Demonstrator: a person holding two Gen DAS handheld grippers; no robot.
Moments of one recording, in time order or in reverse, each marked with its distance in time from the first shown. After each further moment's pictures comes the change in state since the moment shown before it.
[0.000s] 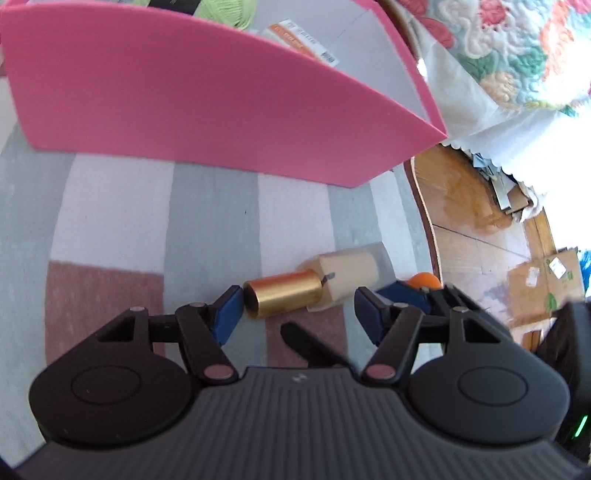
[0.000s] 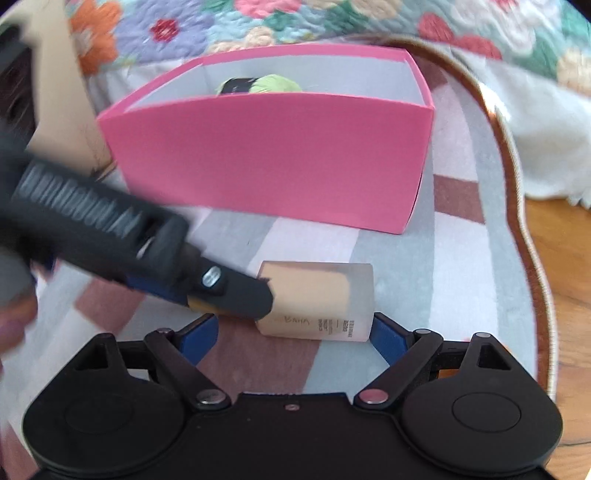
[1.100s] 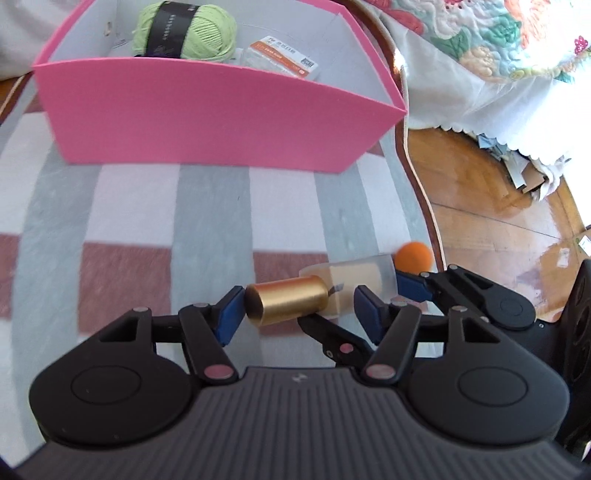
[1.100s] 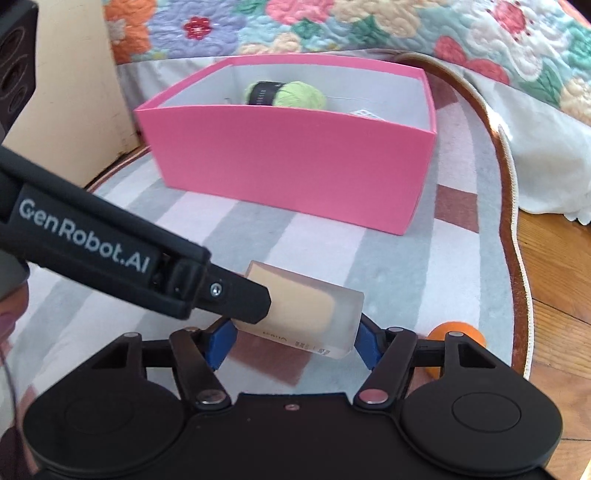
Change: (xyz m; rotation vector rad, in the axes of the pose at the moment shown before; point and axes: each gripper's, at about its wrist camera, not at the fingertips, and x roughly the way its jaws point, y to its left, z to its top) left arm -0.042 -0.042 -0.030 0.093 -0.025 0.136; right arm -0.042 0.004 0.002 -0.045 0.029 0.063
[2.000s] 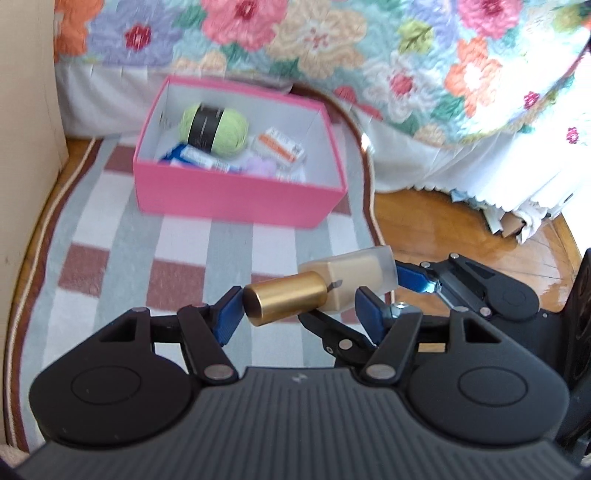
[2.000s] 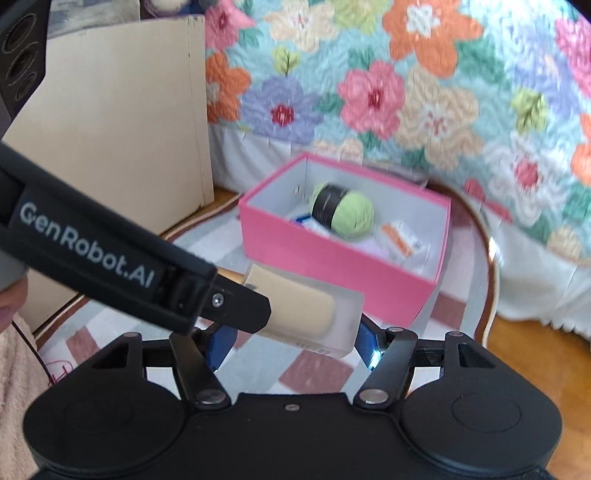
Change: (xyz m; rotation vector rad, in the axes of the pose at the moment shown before) left arm -0.159 -0.053 -0.019 -0.008 -0.201 0.058; right arm -0.139 0.052 0.049 -0.198 -0.138 0.035
